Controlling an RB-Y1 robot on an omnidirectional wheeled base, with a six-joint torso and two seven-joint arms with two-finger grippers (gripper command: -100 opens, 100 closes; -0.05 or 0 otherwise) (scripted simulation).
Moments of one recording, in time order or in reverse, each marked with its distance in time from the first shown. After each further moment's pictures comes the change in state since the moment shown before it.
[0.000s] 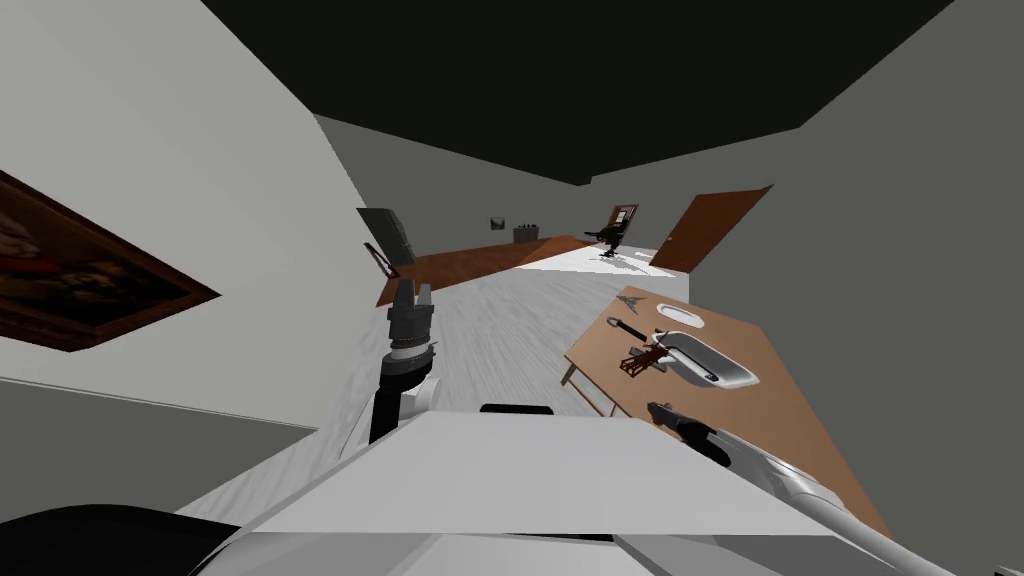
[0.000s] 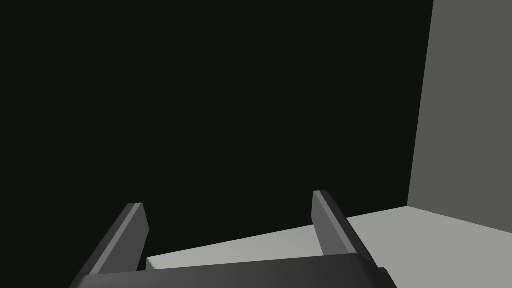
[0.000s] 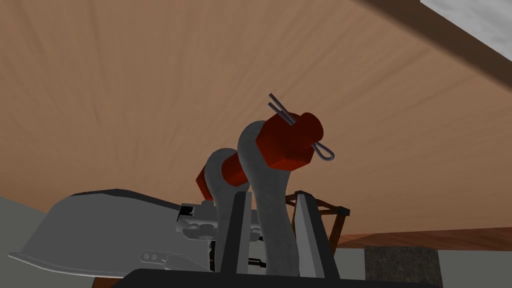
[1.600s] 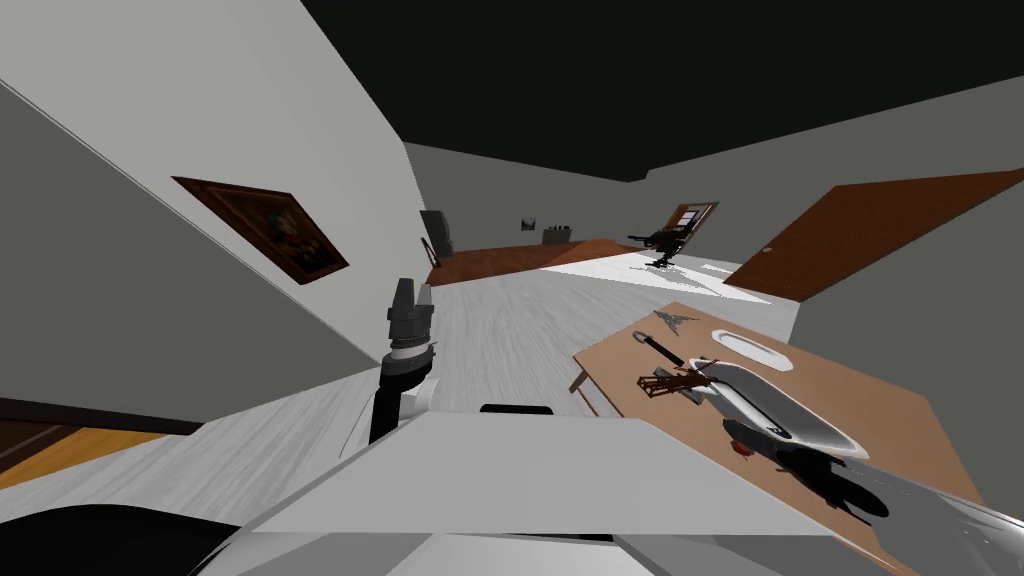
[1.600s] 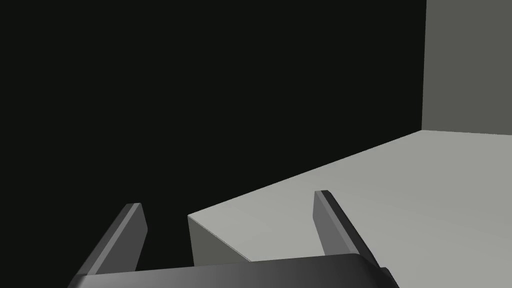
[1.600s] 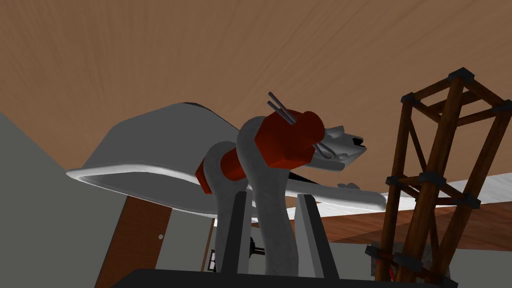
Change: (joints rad) left arm 0.000 0.000 0.000 0.000 0.000 0.000 0.000; right arm 0.103 -0.348 0.136 -0.038 -0.230 -0.039 -0.258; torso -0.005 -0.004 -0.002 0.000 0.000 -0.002
